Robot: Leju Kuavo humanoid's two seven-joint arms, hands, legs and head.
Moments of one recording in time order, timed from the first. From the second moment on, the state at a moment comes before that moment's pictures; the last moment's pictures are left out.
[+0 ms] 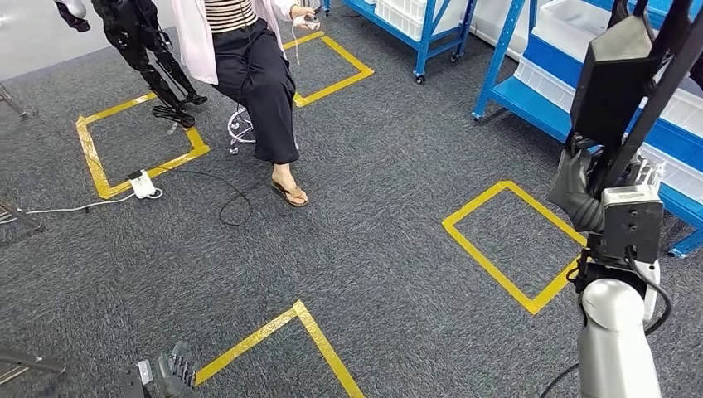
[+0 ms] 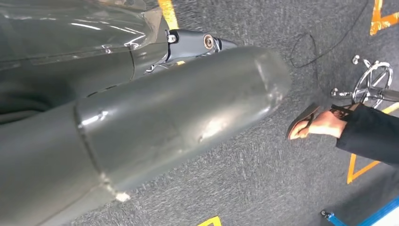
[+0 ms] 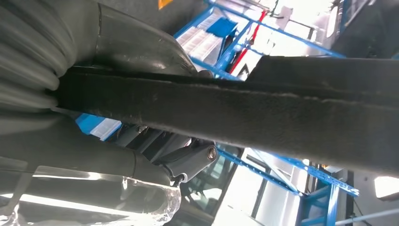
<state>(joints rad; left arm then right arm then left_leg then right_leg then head) -0.16 -0.15 0.47 -0.41 0.01 -0.13 -0.69 -0.33 -0.16 -0.01 -1.68 0.35 -0.13 -0.21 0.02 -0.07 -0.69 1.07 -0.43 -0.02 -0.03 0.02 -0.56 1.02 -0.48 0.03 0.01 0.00</state>
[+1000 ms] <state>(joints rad) -0.20 -0.11 0.41 -0.39 0.02 -0.14 -0.69 -0.04 -0.24 -0.10 -1.82 0.28 -0.22 -0.28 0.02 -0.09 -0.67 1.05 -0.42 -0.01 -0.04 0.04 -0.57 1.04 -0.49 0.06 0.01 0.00</state>
